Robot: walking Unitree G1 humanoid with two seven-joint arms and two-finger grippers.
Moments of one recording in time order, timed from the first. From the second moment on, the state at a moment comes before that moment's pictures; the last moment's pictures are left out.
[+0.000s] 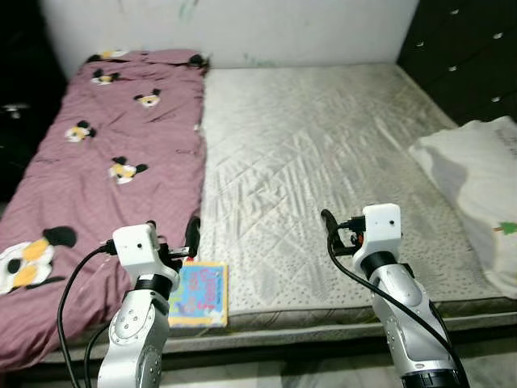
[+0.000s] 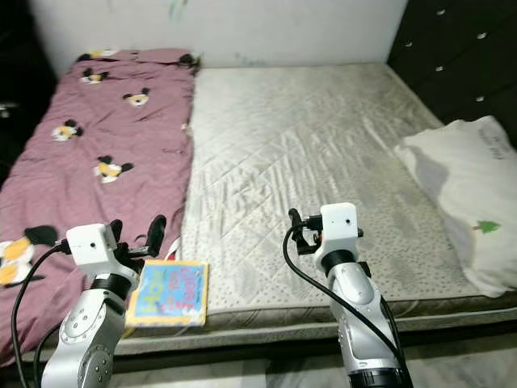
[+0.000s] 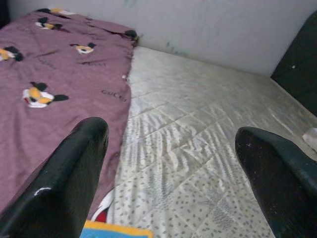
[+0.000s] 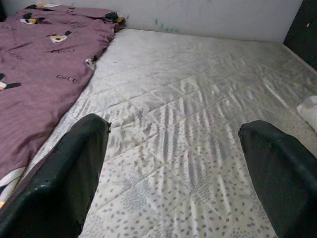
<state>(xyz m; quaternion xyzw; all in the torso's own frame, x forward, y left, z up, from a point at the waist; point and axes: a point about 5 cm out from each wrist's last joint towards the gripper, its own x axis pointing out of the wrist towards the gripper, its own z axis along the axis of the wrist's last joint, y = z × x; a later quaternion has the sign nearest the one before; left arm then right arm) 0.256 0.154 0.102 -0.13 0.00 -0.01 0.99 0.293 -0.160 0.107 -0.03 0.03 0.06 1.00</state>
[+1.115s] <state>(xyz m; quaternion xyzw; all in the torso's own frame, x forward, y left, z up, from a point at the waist) 0.256 0.158 0.100 -0.13 0.01 -0.01 0.99 0.291 -0.157 0.099 -0.03 0.05 0.05 1.00</state>
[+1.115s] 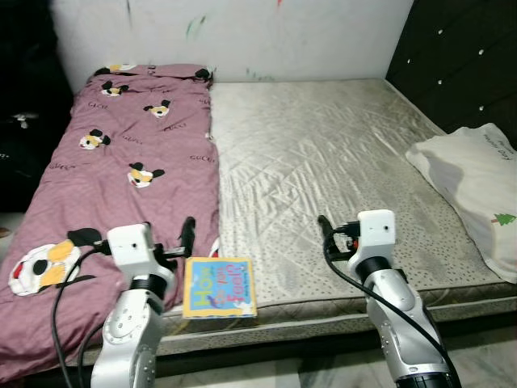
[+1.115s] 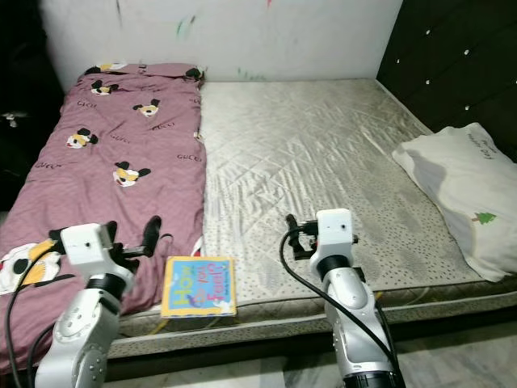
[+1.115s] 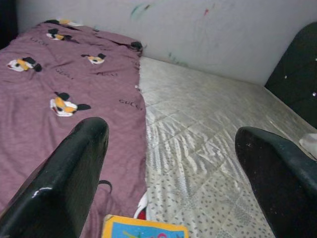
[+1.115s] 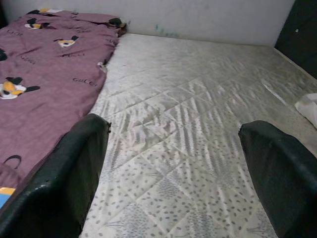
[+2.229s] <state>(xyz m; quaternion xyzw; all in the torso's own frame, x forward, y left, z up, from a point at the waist) 0.257 0.150 0.106 -0.14 -0.01 -0.03 0.99 0.295 -0.159 0.101 -0.04 0.04 0.05 1.00</state>
